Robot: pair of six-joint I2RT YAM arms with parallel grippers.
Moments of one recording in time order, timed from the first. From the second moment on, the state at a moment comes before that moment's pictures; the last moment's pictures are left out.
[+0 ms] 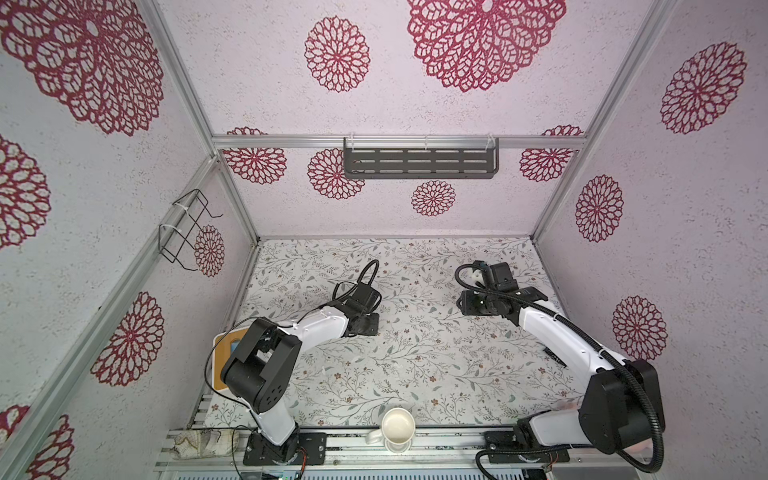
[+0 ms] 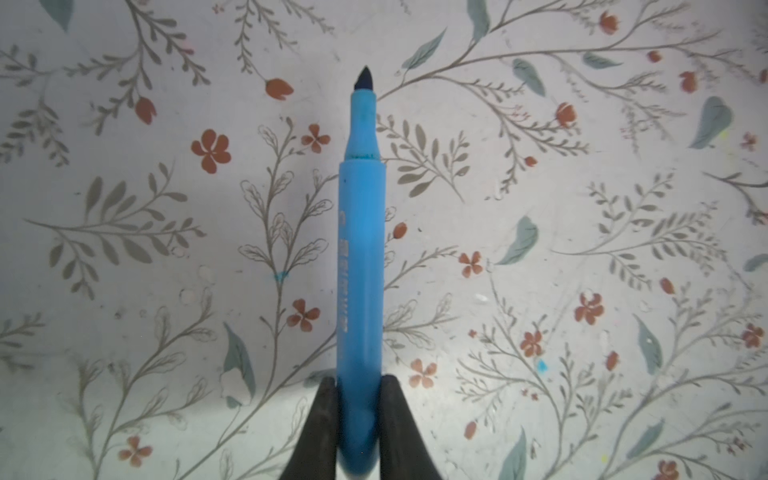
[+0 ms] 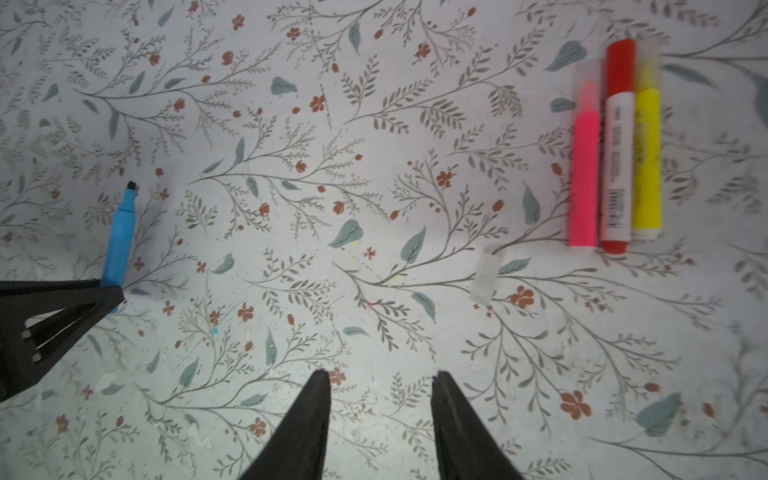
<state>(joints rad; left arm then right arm) -0.58 1.68 0.97 -0.34 -0.09 -0.41 0.34 1.38 1.03 -0.57 -0.14 0.29</state>
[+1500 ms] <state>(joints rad) -0.72 1.23 0.62 0.18 0.10 -0.47 0.59 1.43 0.92 0.03 -0.61 0.53</state>
